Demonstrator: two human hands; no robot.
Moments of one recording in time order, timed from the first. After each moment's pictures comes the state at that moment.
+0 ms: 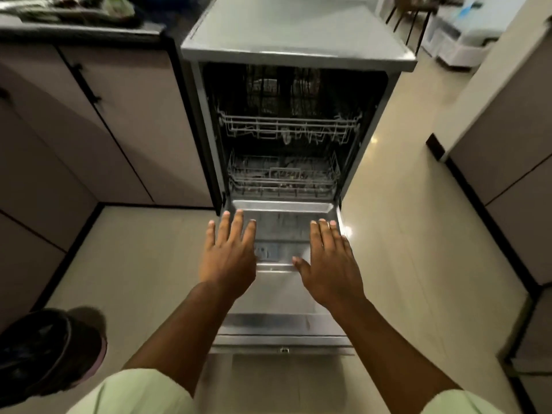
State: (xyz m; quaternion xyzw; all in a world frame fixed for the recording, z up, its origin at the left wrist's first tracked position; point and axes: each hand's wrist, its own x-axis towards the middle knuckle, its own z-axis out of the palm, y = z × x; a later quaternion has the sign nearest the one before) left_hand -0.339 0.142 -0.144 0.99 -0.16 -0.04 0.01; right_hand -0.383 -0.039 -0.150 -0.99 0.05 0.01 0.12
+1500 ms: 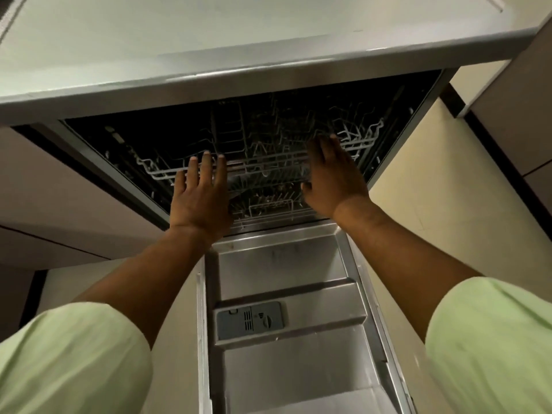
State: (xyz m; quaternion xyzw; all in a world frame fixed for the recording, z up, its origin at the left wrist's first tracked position) left_hand 0.086 0.050 -0.175 0.98 -0.19 -0.04 -0.05; right_hand 0.045 -0.172 -0.169 -0.99 0.08 0.02 0.09
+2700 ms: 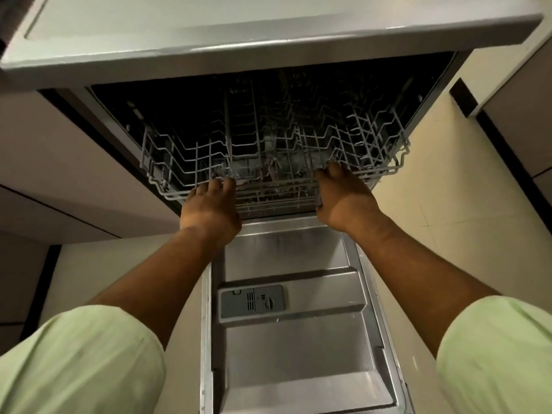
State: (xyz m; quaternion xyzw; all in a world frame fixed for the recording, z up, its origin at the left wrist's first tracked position) left_hand 0.033 0.062 -0.169 0.98 -0.15 -0.14 -0.02; right_hand -0.006 -0.157 -0.174 -0.98 0.07 0.14 0.08
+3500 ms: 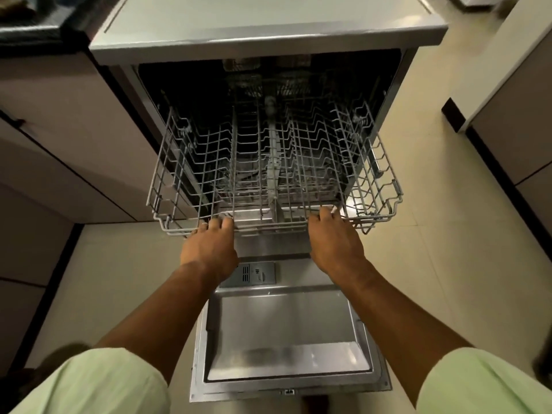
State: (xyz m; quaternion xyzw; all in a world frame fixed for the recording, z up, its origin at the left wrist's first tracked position) left_hand -0.144 0.082 -0.160 0.98 -0.11 -0.16 -0.03; right_hand -0.185 -0.119 -0.163 -0.99 0.04 0.11 0.01
